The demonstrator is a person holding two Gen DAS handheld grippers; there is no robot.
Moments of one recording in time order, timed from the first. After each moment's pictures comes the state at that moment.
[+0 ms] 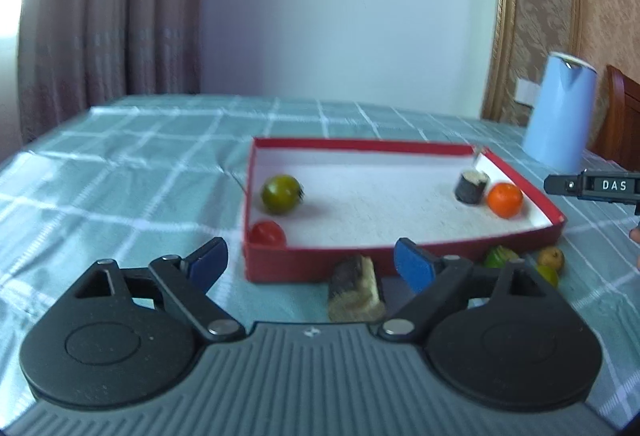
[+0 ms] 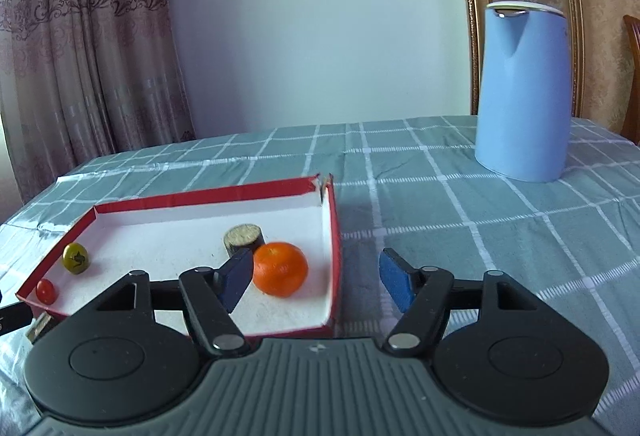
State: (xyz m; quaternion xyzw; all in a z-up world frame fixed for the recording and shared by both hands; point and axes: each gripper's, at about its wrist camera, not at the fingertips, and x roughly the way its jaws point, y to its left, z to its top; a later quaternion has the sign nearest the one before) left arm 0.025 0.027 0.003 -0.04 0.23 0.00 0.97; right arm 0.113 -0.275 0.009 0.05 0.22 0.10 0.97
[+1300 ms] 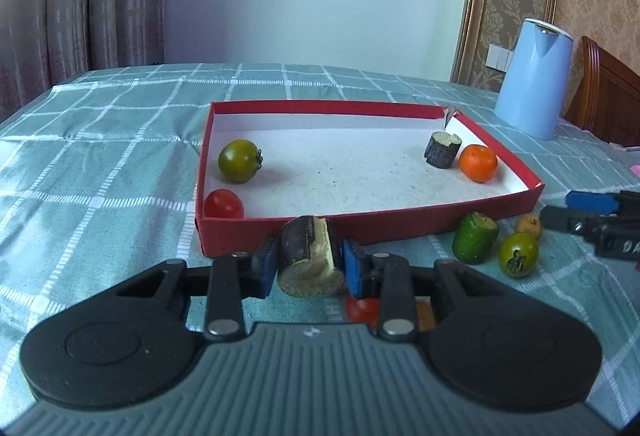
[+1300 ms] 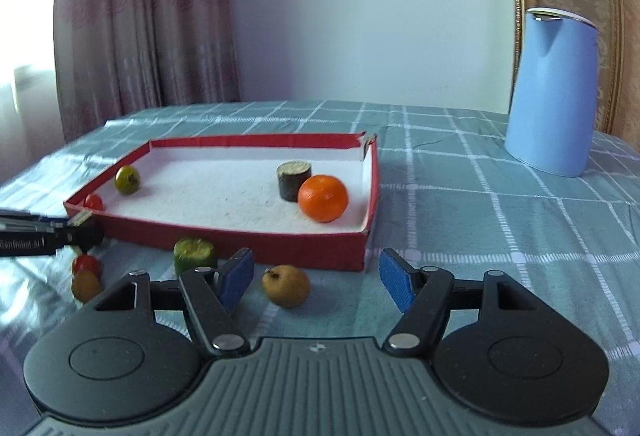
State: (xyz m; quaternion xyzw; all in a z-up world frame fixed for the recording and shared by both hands) left arm 0.035 0.019 -0.005 -0.04 0.28 -0.05 0.96; right arm 0.061 -0.265 -0.010 -0.02 0.23 0.17 0.96
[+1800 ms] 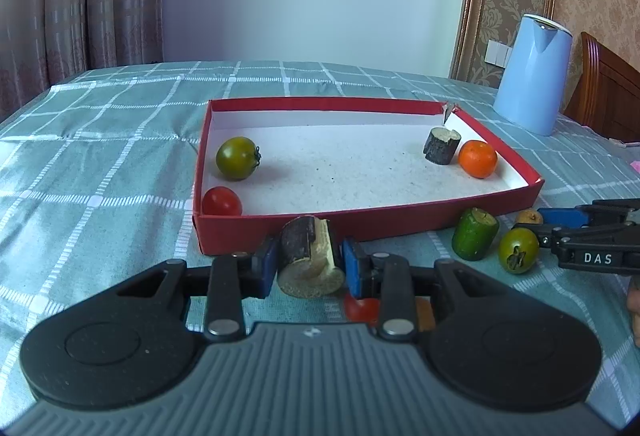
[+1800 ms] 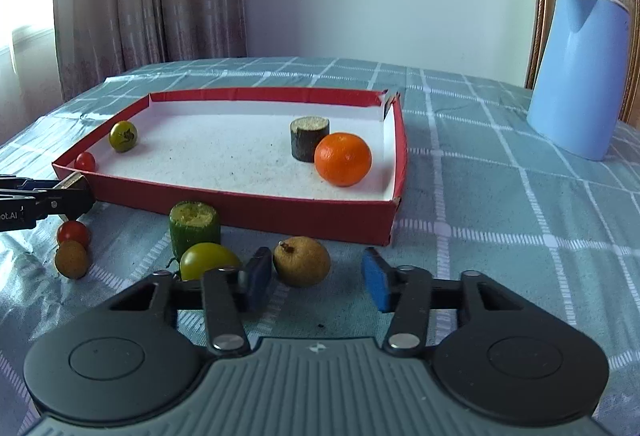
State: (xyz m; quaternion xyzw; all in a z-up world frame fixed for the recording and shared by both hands) left arm 0.036 0.017 -0.006 -0.03 0.28 -0.05 0.96; right arm 0.082 -0.248 -0.024 -0.05 0.28 0.17 0.94
